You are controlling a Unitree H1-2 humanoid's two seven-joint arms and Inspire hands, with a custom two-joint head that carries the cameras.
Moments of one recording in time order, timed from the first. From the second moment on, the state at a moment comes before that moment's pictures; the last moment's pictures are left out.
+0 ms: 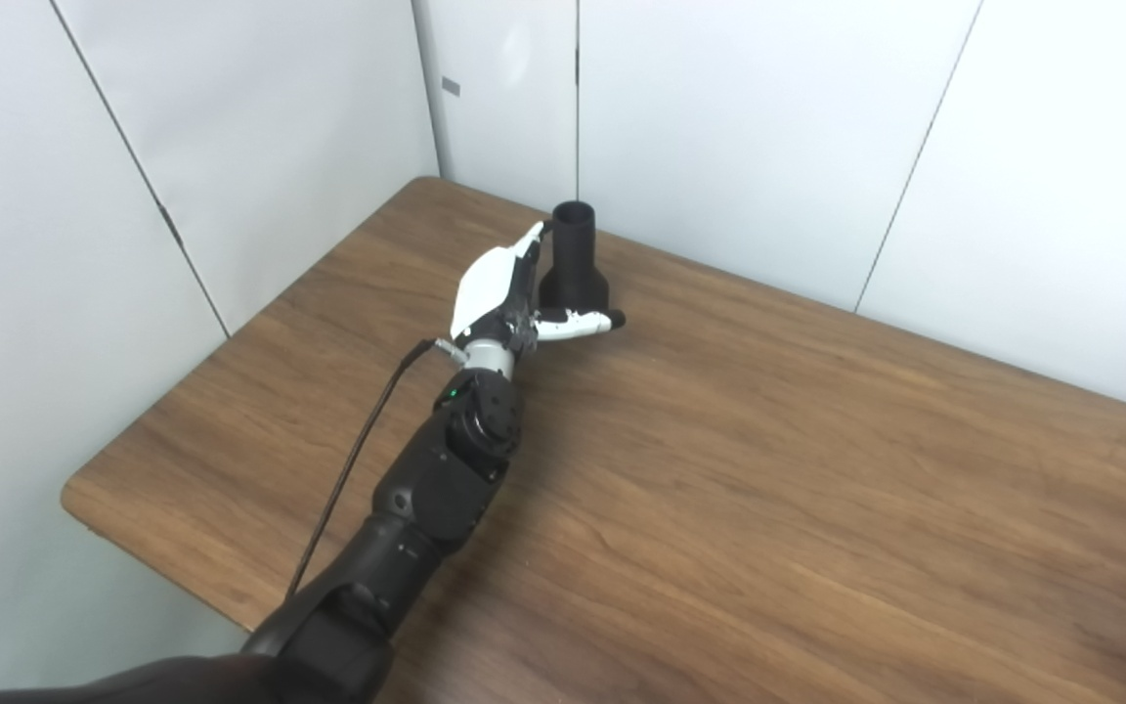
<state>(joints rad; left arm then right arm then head) -0.40 0.35 -0.01 0.33 0.48 0.30 0.23 -0.07 -0.26 -0.07 0.07 -0.12 -0.28 0.00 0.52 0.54</state>
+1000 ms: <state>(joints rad) -0.41 0.39 -0.10 0.48 0.55 0.09 0.37 -0.06 -0.26 -0.07 0.04 -0.11 -0.27 0.01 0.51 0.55</state>
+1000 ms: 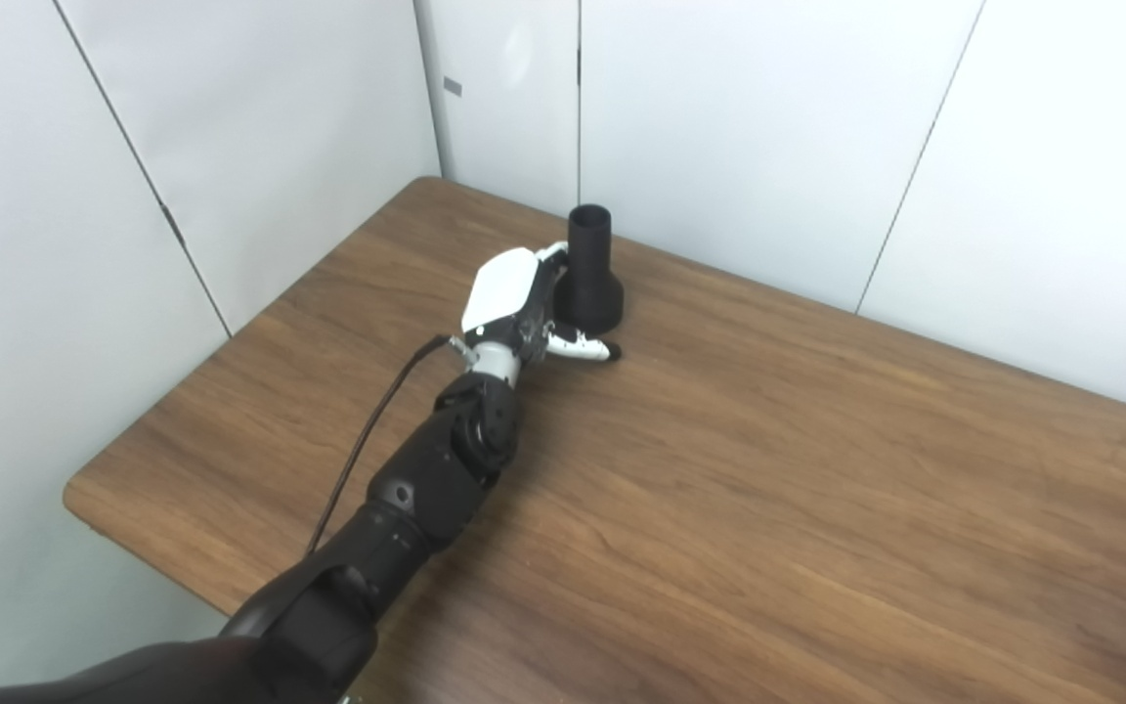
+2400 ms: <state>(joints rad) -0.41 0.39 -0.24 0.48 0.64 0.02 0.39 -0.05 -0.25 -0.09 -0.08 -0.10 -0.20 0.01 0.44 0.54</state>
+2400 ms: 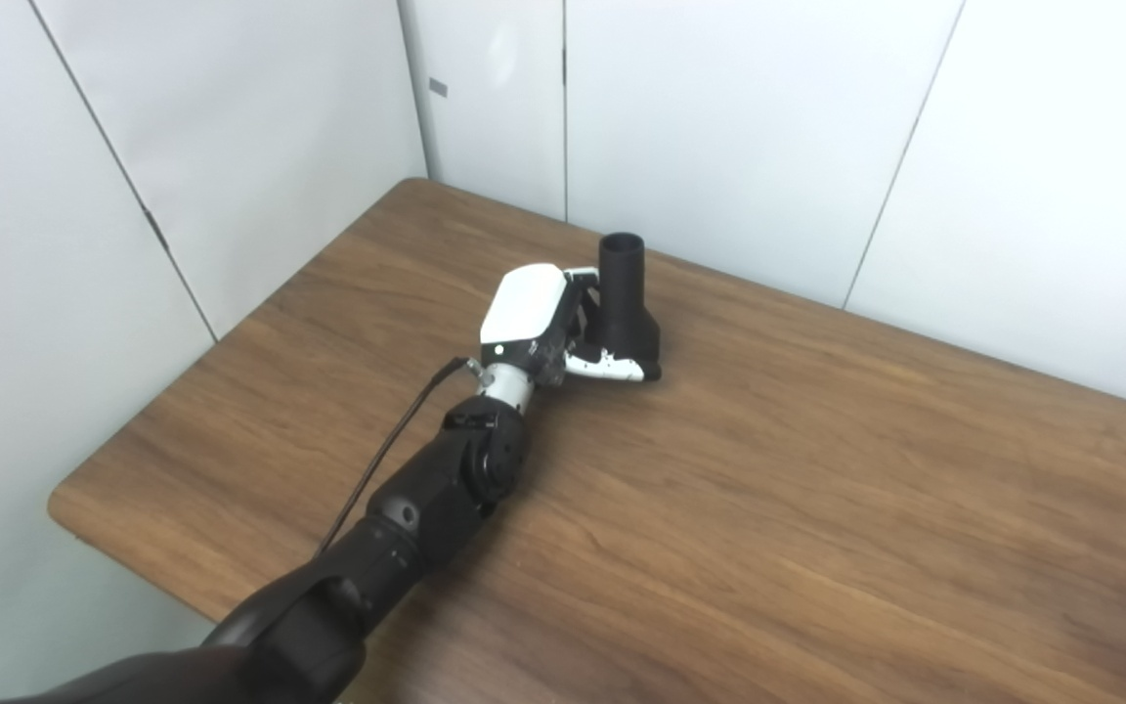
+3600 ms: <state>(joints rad) -0.27 0.40 -0.31 0.26 0.73 -0.31 0.28 -0.12 -0.19 -0.27 -0.16 -0.54 0.01 -0.33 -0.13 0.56</state>
